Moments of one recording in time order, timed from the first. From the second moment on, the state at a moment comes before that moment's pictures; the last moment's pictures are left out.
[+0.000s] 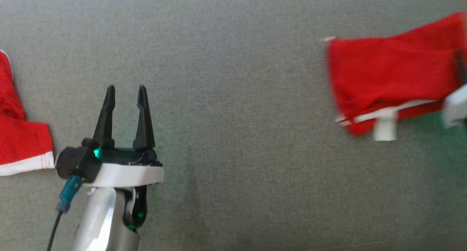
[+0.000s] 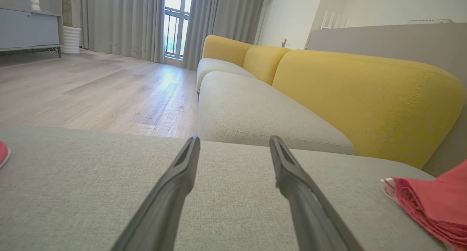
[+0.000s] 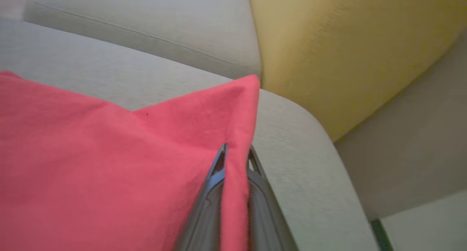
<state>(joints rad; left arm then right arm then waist) -0.24 0.05 -0.13 0.18 -0.29 -0.09 -0.26 -0.62 -0.43 0.07 0.77 0.01 0.12 -0.09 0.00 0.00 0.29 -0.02</state>
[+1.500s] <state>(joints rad) -0.19 0.04 -0.09 0.18 -0.27 -0.10 -0.26 -0.58 -0.26 -0.05 0.57 0.16 0.12 -0.18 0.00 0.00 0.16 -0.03</state>
